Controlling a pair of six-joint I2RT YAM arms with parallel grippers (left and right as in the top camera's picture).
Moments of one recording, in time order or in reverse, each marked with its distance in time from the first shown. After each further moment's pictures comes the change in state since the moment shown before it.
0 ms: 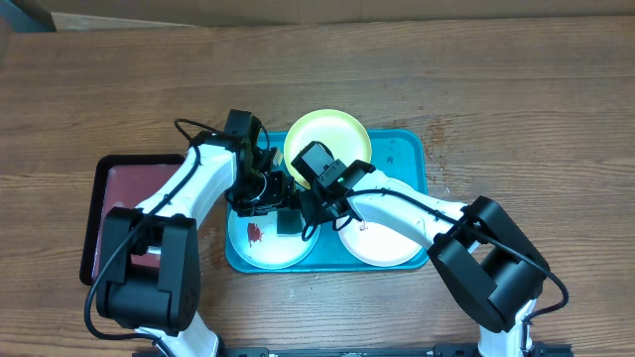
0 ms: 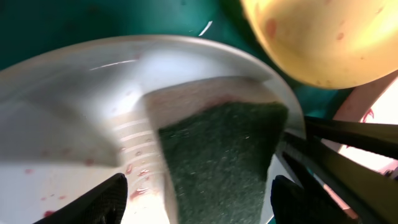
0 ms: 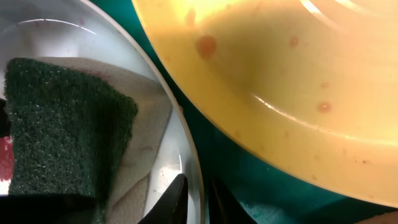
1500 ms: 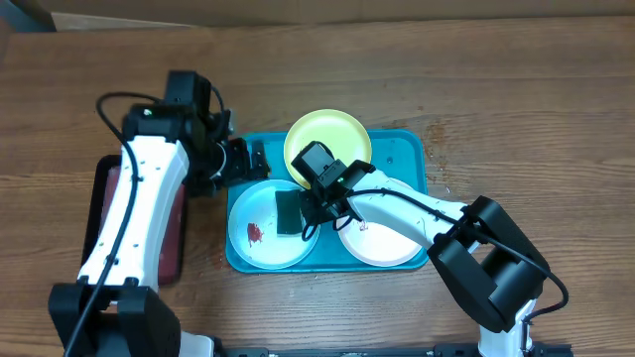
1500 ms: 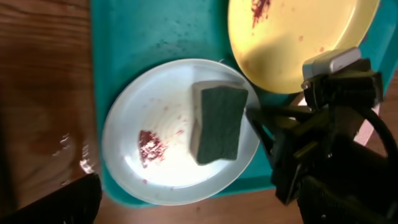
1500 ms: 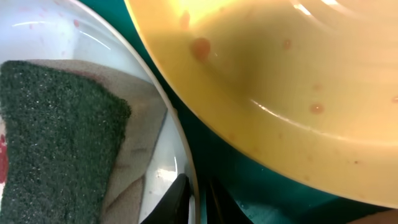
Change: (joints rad) left arm 0.139 -0.202 0.257 -0.327 -0.076 -0.016; right arm 0.000 0.000 0.000 0.000 0.014 0.000
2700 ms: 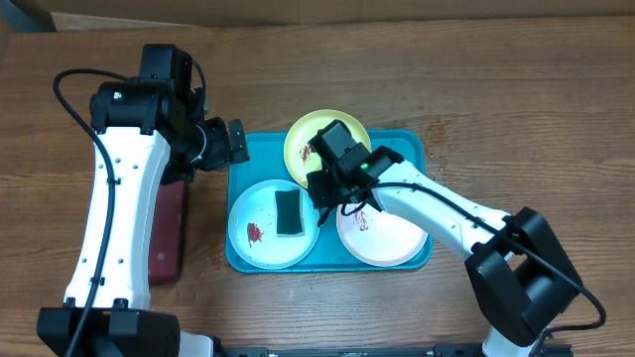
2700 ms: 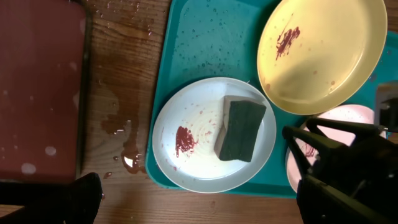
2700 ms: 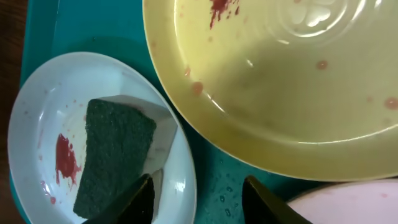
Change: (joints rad) left arm 0.018 0.000 0.259 -0.207 -0.169 -0.079; right arm -0.063 -0.105 0.003 -0.012 -0.054 0.001
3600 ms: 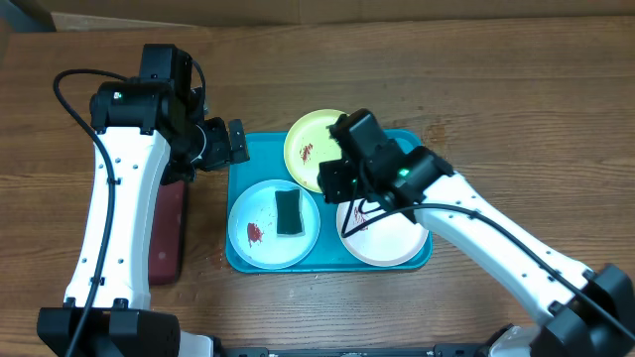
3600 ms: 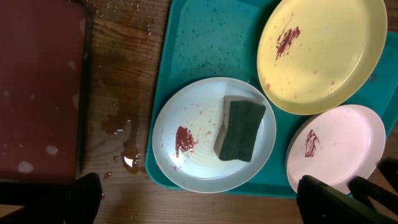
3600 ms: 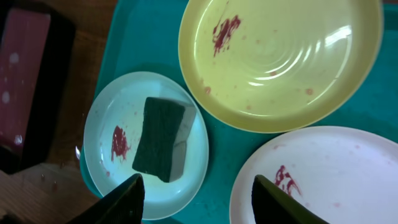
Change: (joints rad) left arm 0.000 0.000 0.000 0.000 0.000 -0.001; right arm -0.015 -0.261 0.009 -0.141 0.039 0.027
